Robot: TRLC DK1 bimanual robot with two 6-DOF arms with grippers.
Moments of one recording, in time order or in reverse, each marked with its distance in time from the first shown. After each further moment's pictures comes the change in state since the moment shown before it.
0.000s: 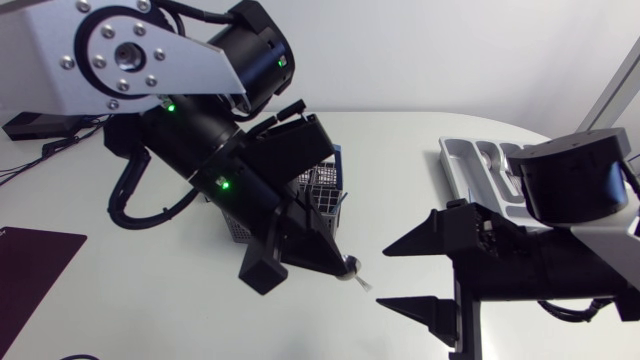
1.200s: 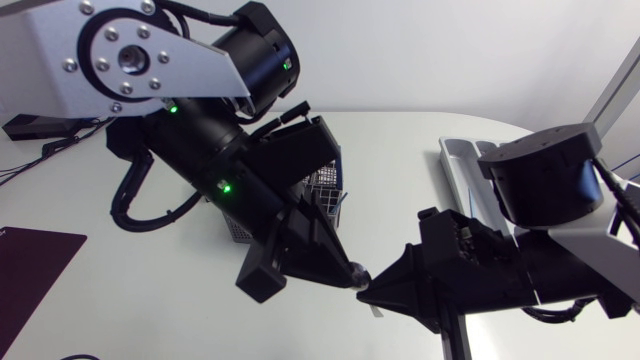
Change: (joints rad) left arm -0.009 0.002 0.000 0.000 0.031 0.029; right arm 0.106 0.058 0.039 -0.008 -0.064 0.043
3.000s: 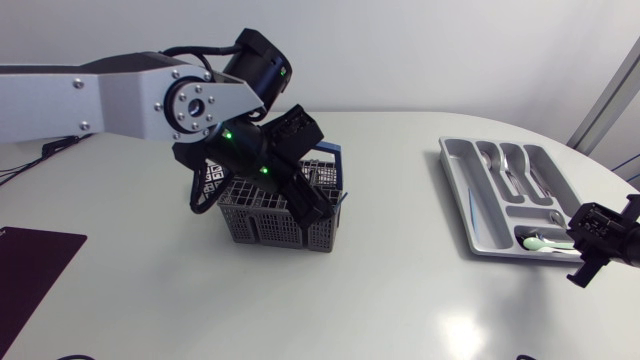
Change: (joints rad) left arm 0.126 0.127 -0.073 0.429 -0.468 -0.210; right arm -1.336 0.482 -0.090 0.587 0.276 -0.855
